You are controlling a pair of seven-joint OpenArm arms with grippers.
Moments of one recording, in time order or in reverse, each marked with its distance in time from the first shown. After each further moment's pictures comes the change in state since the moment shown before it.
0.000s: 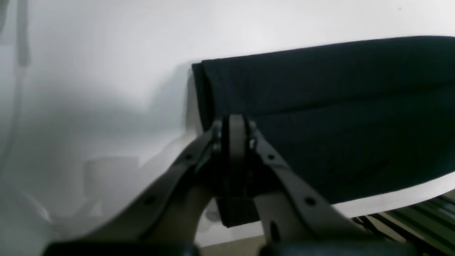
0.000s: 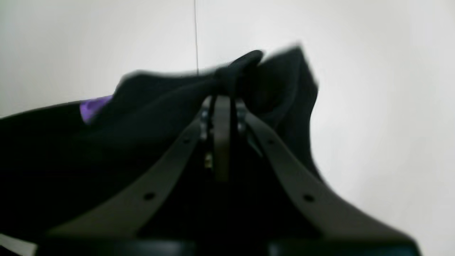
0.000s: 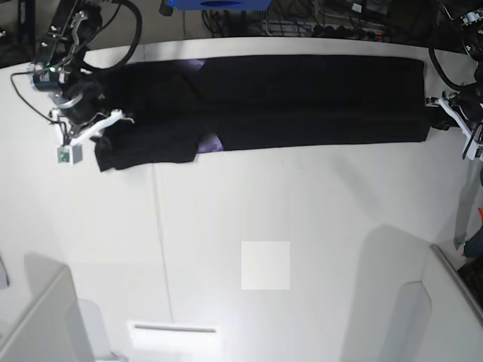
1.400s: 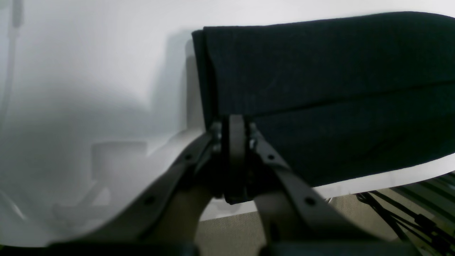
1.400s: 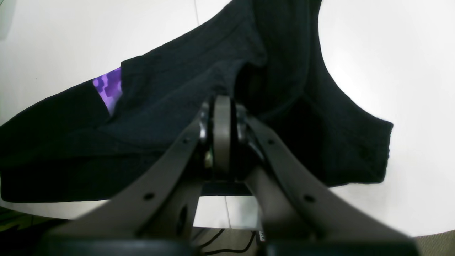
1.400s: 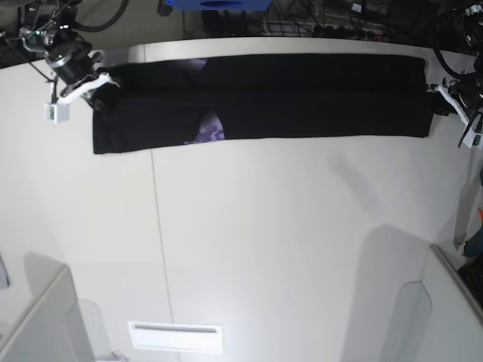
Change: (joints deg) left arm 4.5 -1.2 0.4 0.1 -0.1 0.0 -0.3; right arm -13.1 4.0 3.4 -1.9 18.3 -0.5 5.4
